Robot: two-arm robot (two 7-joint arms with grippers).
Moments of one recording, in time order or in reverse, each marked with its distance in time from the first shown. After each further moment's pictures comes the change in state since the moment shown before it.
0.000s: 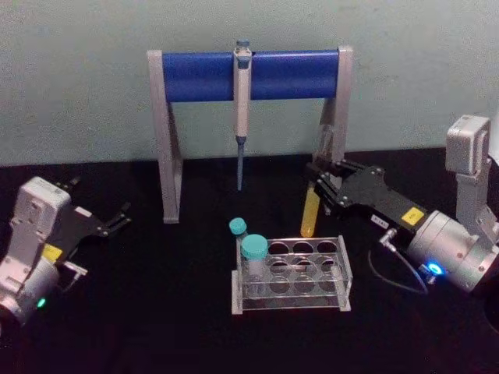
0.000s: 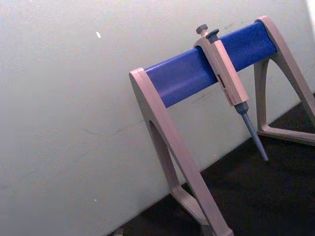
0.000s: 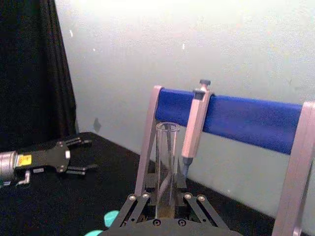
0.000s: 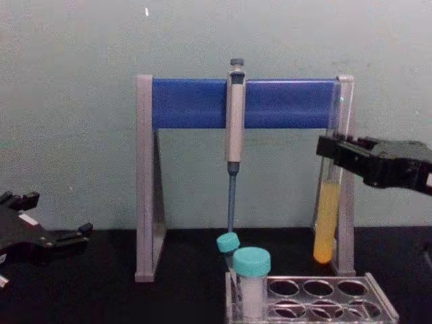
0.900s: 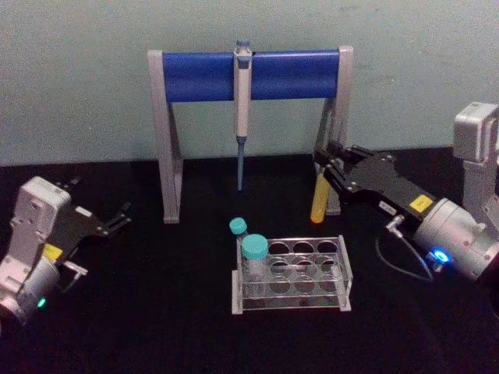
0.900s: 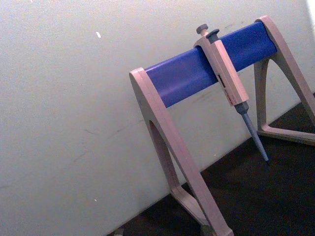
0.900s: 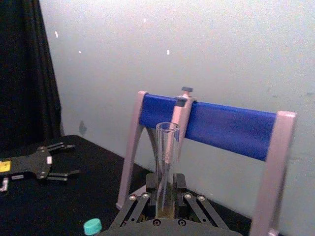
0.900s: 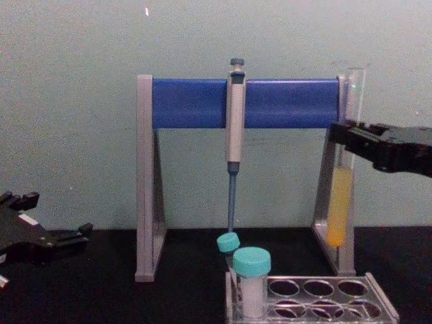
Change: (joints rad) left arm 0.000 0.000 0.000 0.000 0.000 0.000 0.000; right arm 0.015 -0.007 0.023 0.002 -0.022 0.006 -0.031
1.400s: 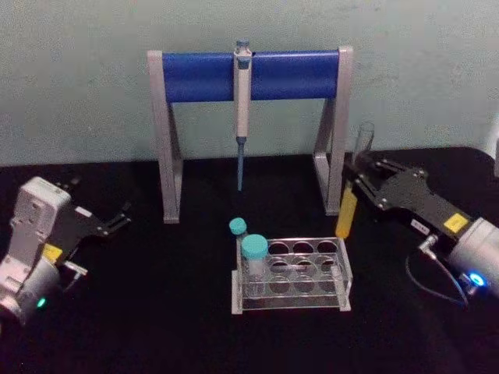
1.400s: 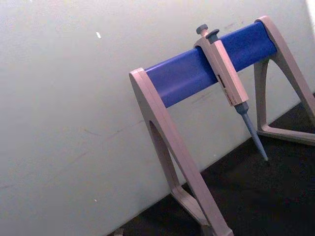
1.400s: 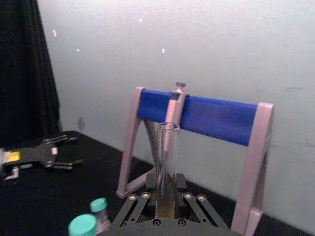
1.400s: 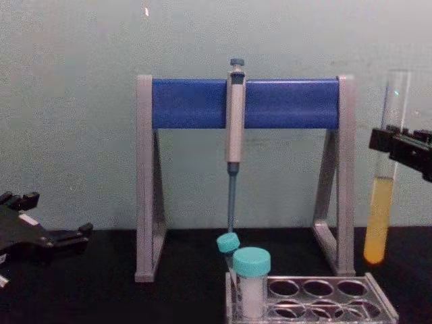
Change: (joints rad) left arm 0.000 0.000 0.000 0.000 0.000 0.000 0.000; right arm -0.135 0.071 0.078 -0.125 0.026 0.008 -0.013
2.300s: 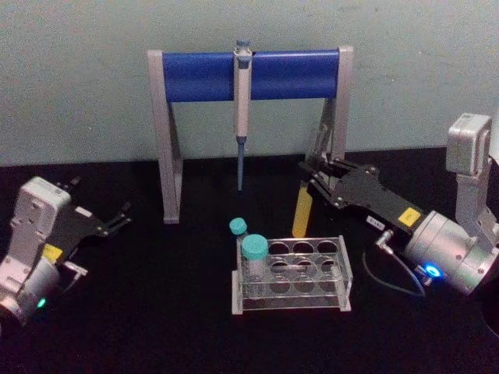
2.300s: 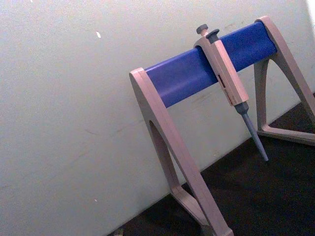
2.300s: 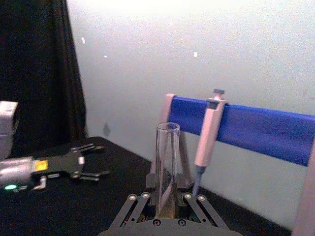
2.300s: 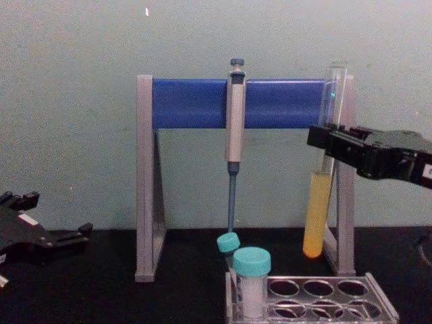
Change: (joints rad) left arm 0.000 0.000 0.000 0.000 0.000 0.000 0.000; right arm 0.104 -0.054 -0.110 0.072 0.011 -0.009 0.050
